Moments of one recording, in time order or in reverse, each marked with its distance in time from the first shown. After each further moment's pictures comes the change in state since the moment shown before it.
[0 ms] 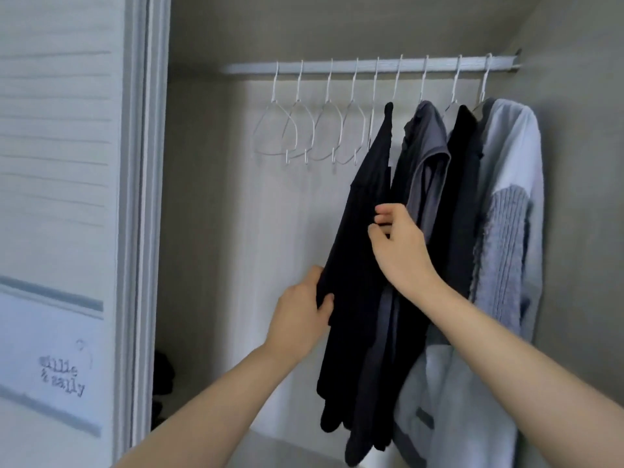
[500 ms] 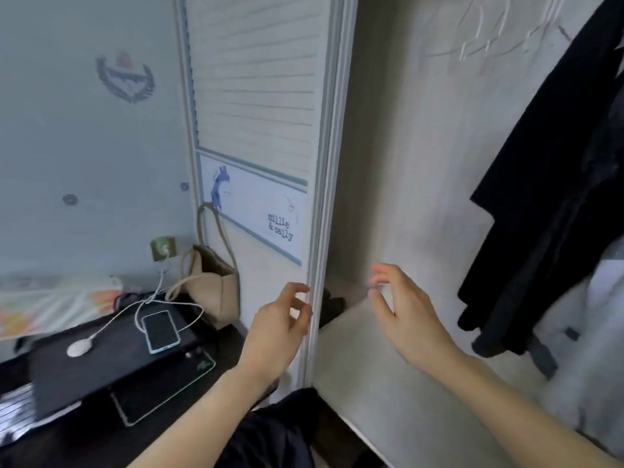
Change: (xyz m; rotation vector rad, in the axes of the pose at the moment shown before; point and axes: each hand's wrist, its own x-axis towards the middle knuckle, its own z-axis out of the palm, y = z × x) left_hand -0.296 -0.030 -0.140 0.219 0.170 -0.553; right_hand -0.266 -0.058 0.069 0.200 -0.678 -0.155
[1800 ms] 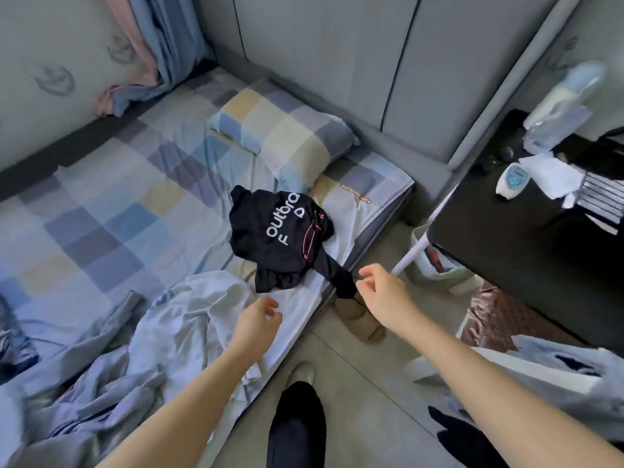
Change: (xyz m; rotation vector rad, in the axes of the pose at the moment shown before) left_hand -0.729 -0.270 -0.203 -0.004 0.892 -1.621; right_hand -0.426 -0.380 0.507 0.173 -1.490 -0.482
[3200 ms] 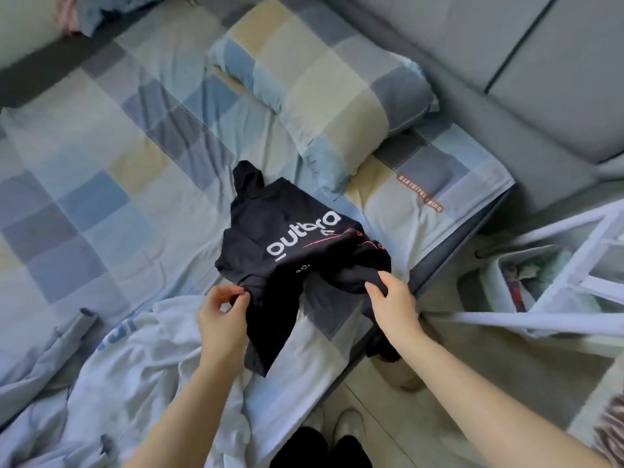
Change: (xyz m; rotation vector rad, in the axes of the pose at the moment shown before) left_hand 0.275 -0.029 0.015 -0.655 0.556 -0.278; right_hand 0.322 0.057 0.140 0.091 0.011 0.218
